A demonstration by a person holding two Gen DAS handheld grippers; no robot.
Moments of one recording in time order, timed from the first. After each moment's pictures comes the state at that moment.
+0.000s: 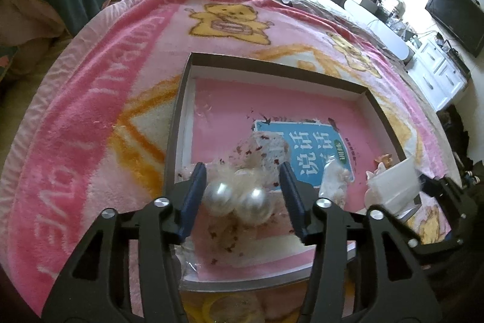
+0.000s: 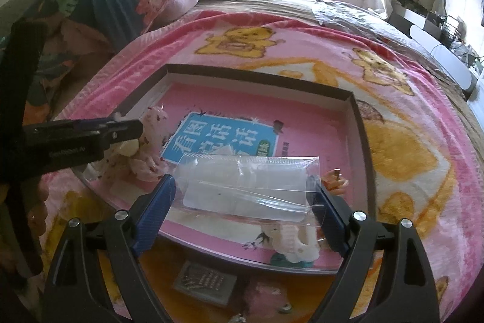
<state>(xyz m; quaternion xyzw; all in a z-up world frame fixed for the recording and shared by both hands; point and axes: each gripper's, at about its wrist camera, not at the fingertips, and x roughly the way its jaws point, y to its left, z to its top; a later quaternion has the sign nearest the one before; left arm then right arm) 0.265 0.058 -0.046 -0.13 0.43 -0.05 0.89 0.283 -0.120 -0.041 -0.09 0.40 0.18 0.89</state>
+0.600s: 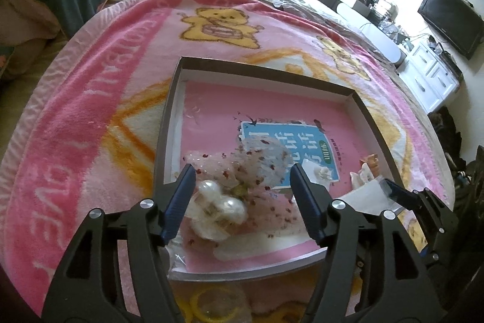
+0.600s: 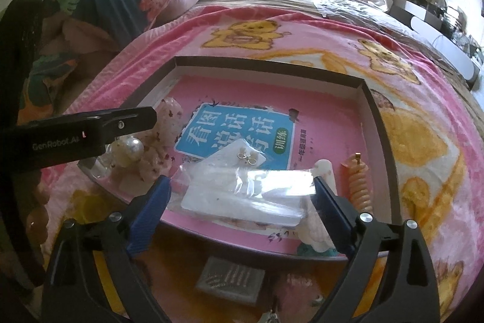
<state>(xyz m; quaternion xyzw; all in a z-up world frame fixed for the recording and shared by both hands) 0.257 0.052 -0.039 -0.13 0.42 -0.07 0.89 0.272 -0.115 -0.048 -0.06 0.40 0.18 0.90</state>
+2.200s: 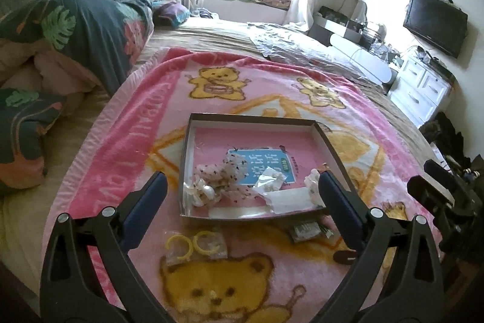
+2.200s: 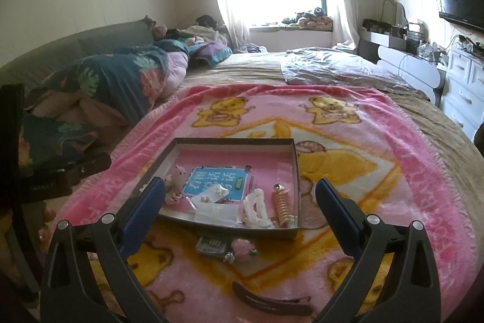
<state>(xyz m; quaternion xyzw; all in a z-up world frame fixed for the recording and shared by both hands) 0.144 0.028 0.066 -0.09 0.32 -0.04 0.94 0.164 -0.205 0.072 0.00 0.27 0.16 0.95</state>
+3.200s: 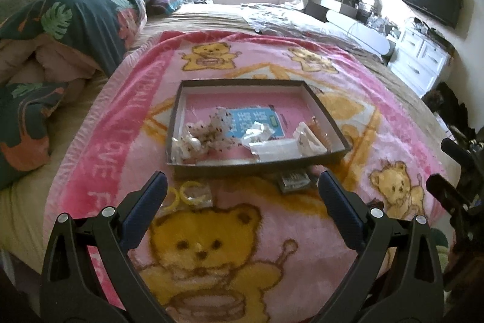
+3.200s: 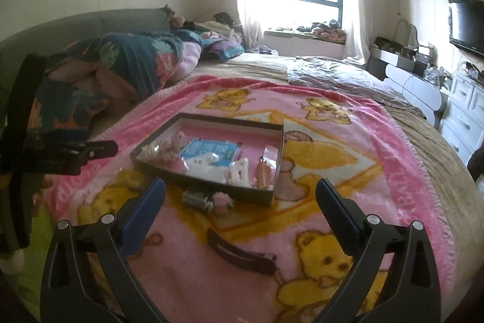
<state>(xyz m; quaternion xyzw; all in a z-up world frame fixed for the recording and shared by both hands) 0.103 -0.009 0.038 -0.04 0.37 -0.04 0.93 0.099 -0.238 0.047 -0.07 0.26 0.19 0.95</state>
